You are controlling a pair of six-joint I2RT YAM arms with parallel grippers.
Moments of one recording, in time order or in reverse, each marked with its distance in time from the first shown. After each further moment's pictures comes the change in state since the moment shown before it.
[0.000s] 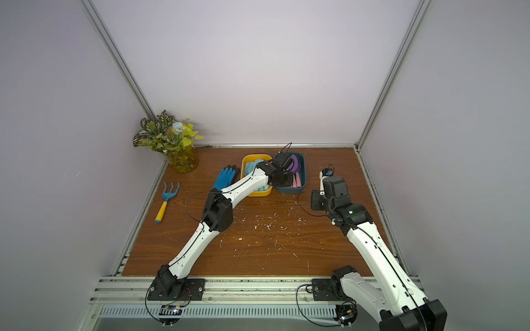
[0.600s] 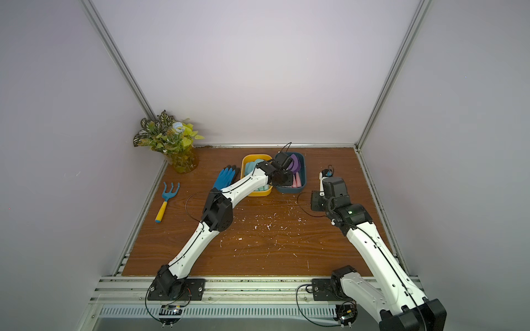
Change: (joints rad) left arm 0.003 0.000 -0.005 0.018 0.001 0.004; right arm 0.000 0.000 -0.010 -0.001 0.001 -0.001
